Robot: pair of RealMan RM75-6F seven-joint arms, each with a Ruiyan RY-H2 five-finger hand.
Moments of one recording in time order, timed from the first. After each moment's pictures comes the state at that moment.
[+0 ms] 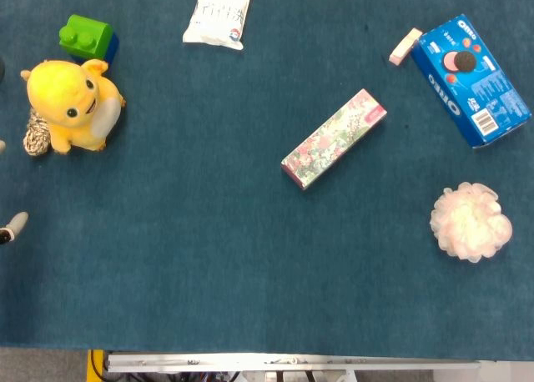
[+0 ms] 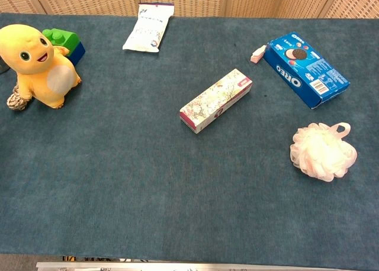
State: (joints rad) left arm -0.05 -1.13 -0.03 -1.70 1.52 1.53 0.07; right arm 0.10 -0.97 -0.01 -1.66 -1.68 1.50 0.14
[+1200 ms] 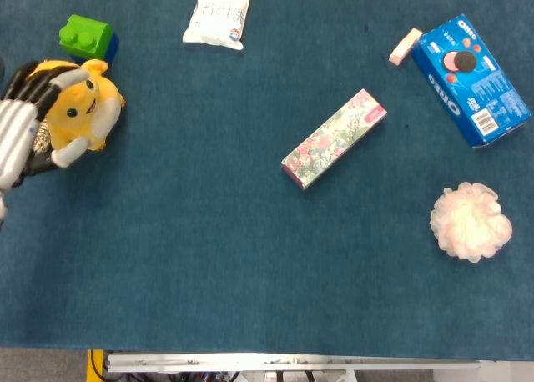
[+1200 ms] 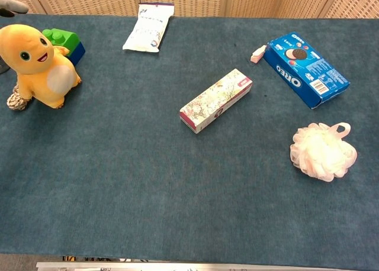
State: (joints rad) left arm -0.37 -1.08 -0.14 -1.65 1.51 1.18 -0.32; right arm 0.17 -0.85 0.03 -1.81 -1.71 1.47 0.10
